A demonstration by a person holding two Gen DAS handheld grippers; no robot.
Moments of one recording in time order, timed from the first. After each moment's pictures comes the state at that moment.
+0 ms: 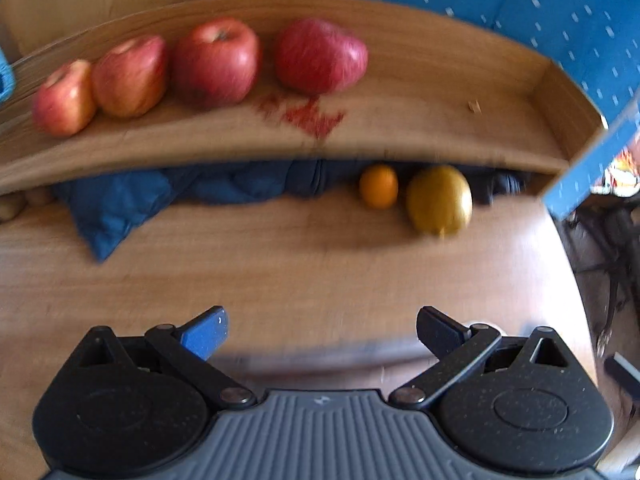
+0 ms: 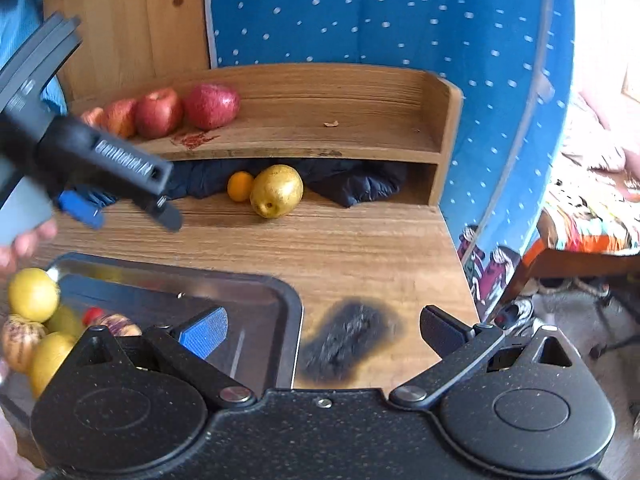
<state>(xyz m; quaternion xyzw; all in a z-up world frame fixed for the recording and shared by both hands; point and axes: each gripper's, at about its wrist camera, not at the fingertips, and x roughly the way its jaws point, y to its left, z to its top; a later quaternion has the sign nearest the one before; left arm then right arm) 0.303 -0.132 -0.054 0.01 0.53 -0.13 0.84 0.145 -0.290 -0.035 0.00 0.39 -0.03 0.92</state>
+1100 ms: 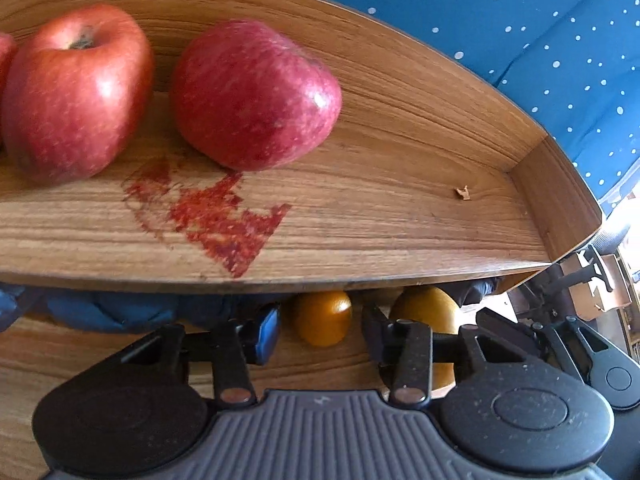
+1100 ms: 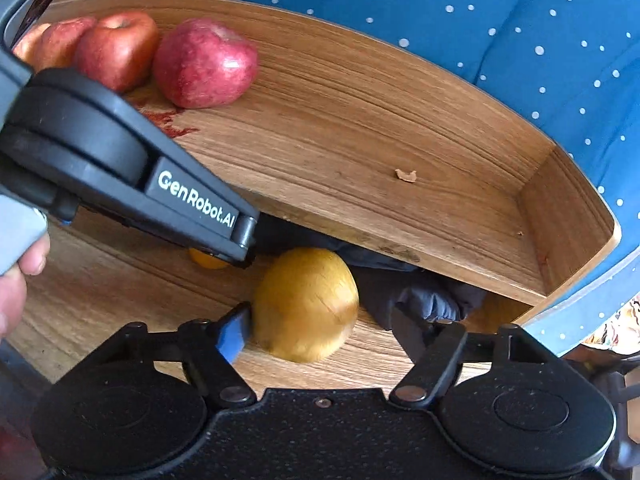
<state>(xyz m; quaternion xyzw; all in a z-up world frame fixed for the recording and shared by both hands) 0.392 -0.149 -0.105 -0.10 0.49 -0.24 0.83 0.317 -0.249 -0.078 -0.15 0.43 -0.03 0.89</state>
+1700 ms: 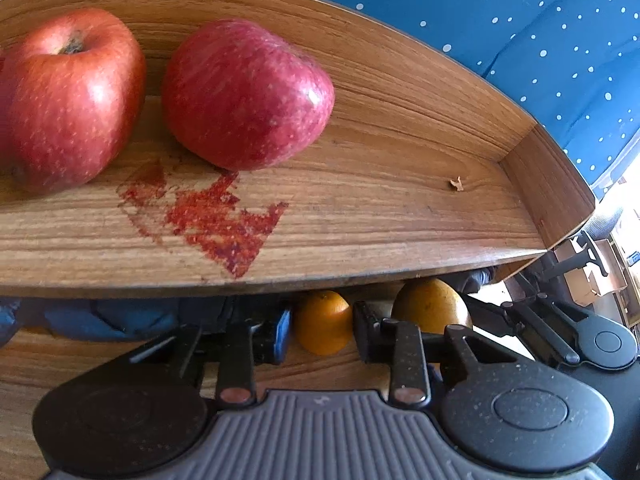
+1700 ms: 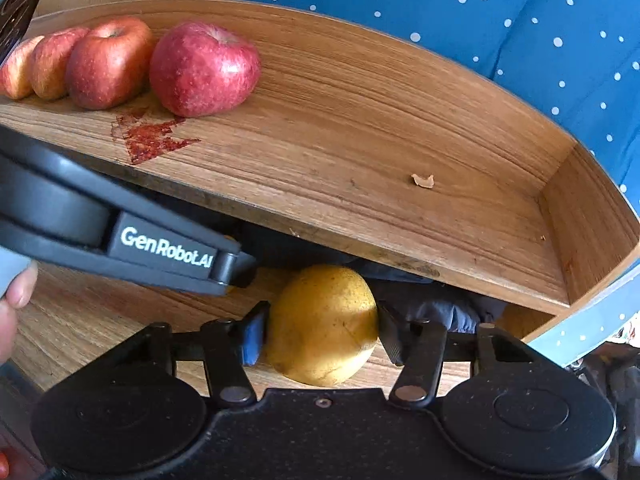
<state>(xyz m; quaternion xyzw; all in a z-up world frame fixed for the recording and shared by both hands) 0.388 -0.136 -0.100 -0.08 0.49 -0.26 0.83 0.334 -0.249 -0.078 -0.13 0.44 -0.01 0.89</state>
